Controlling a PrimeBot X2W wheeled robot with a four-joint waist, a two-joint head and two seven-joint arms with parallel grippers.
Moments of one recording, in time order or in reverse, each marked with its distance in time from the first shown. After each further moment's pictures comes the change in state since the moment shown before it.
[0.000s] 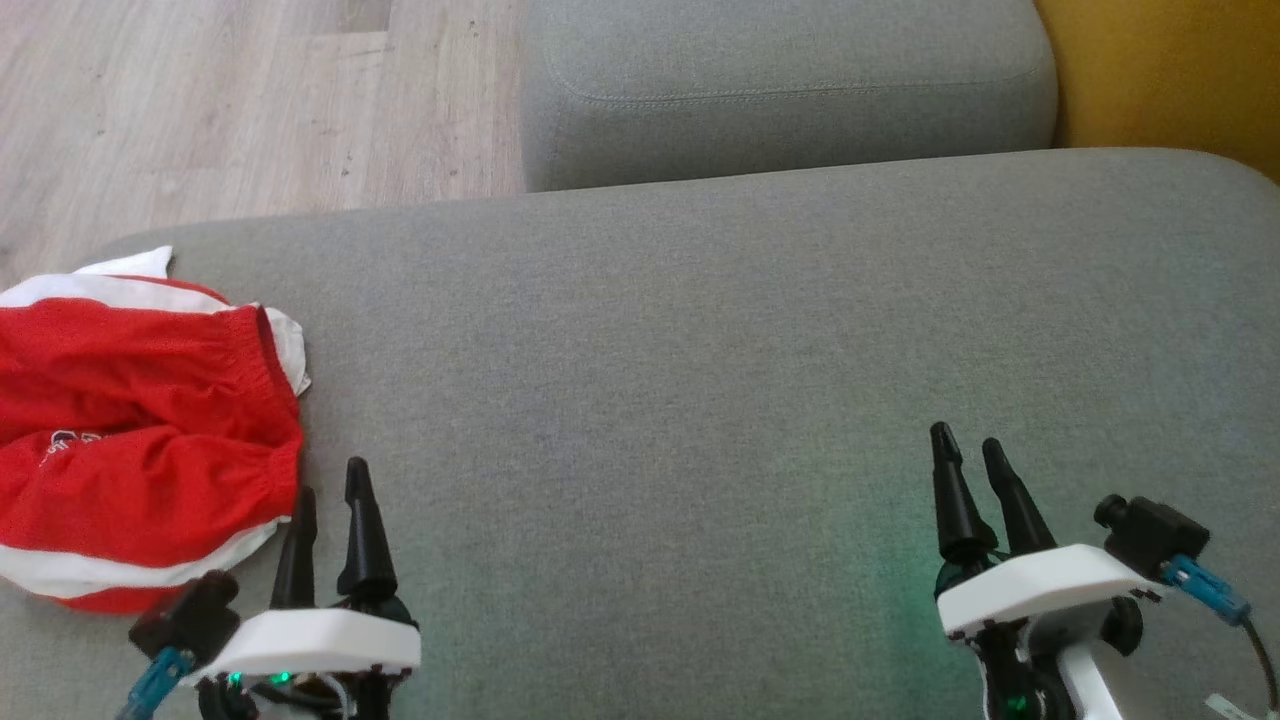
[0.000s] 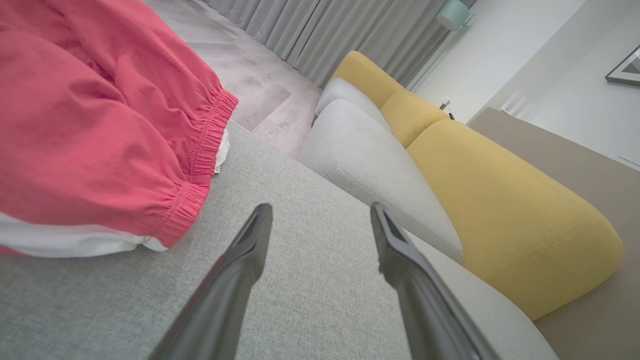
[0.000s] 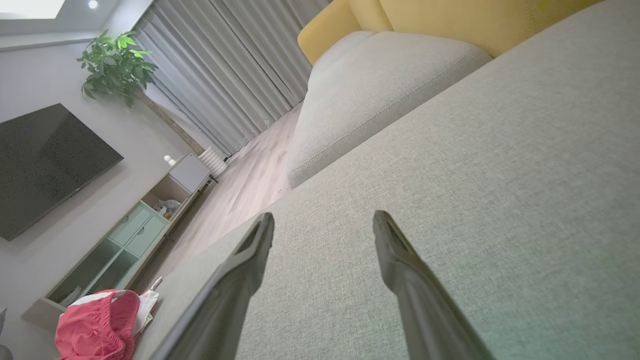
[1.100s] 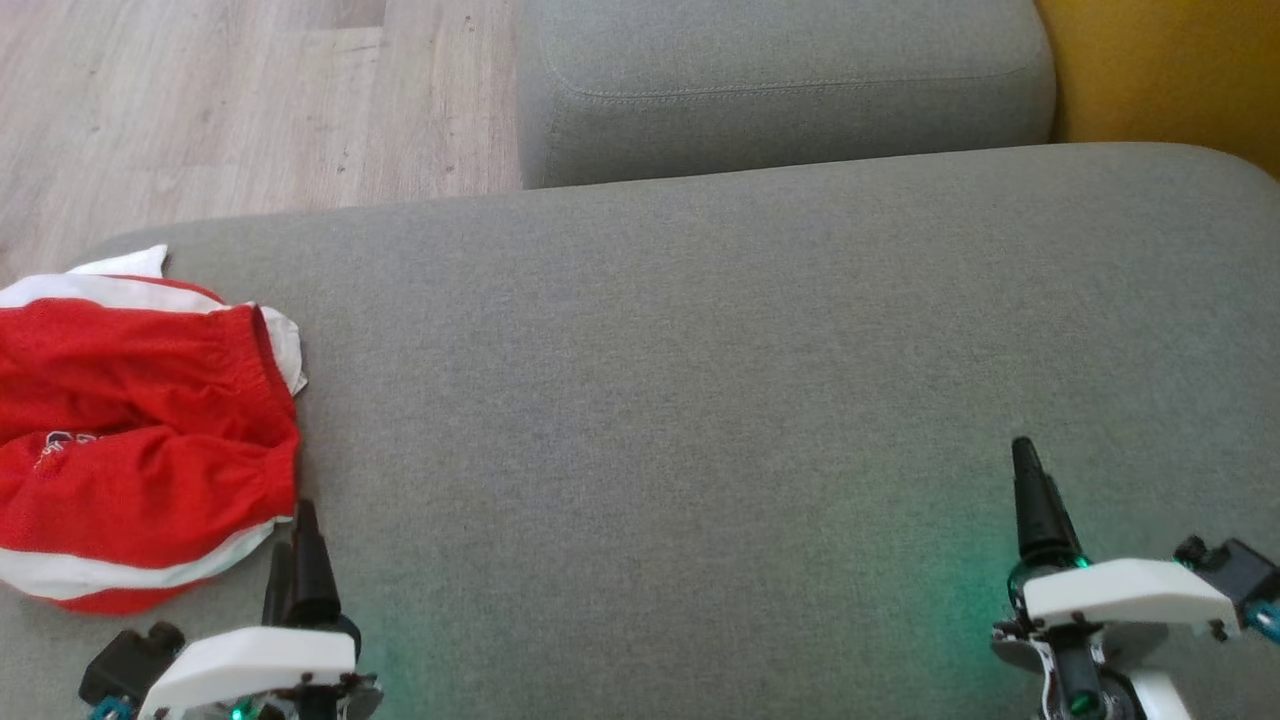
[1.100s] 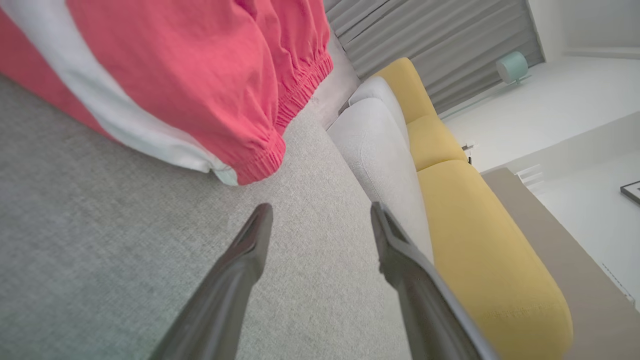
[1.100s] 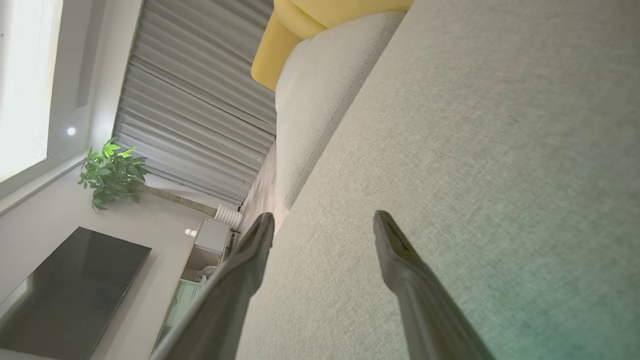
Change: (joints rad) left arm 0.018 -0.001 0.078 0.043 -0.396 -0.017 0.094; right arm 0.035 0.001 -0.114 -0.004 0.420 0.000 0.095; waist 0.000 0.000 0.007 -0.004
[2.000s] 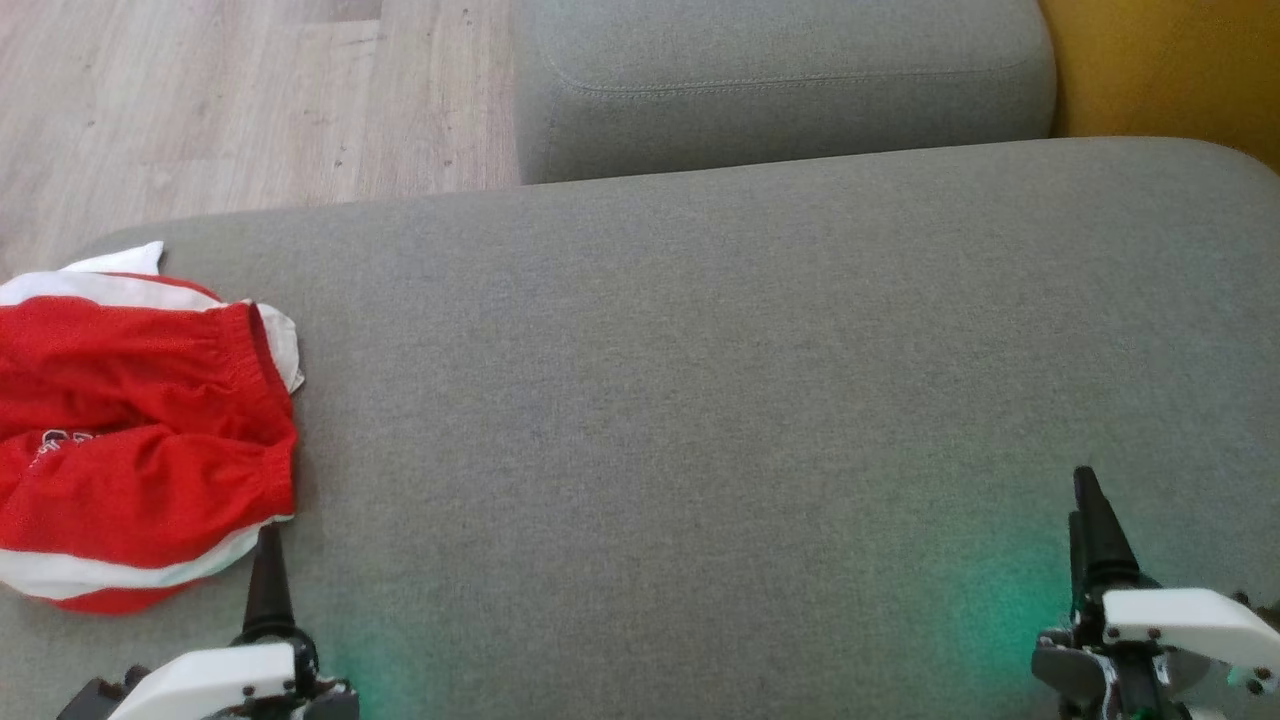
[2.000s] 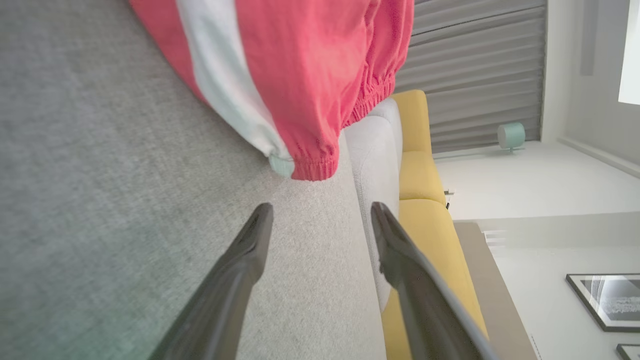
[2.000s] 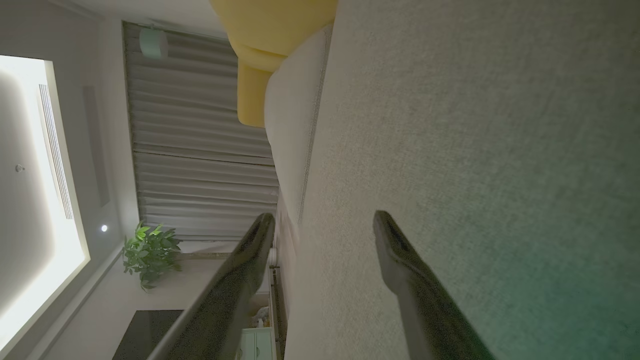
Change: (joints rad) left arm 0.000 0.000 0.066 0.042 -0.315 -0.031 0.077; right arm 0.023 0.000 -0.095 0.017 0.325 0.000 0.074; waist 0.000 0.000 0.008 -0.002
